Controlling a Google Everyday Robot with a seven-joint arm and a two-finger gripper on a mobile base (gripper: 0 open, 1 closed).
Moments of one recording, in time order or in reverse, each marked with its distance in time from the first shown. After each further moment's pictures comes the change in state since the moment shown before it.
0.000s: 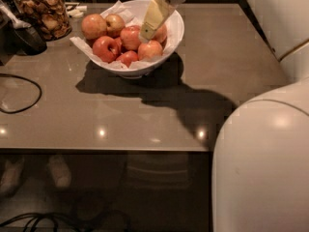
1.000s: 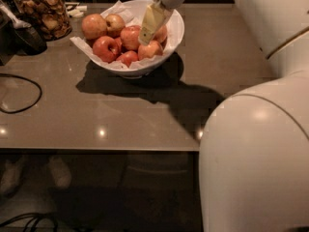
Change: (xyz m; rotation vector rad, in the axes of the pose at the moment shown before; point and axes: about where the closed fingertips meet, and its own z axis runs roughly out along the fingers) arm -0.002 -0.004 0.018 -0.009 0.043 0.017
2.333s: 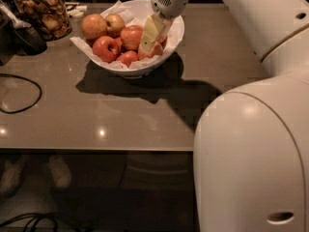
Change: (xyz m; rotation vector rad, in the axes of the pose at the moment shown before) arm 0.011 -0.005 0.026 -0.037 0.036 0.045
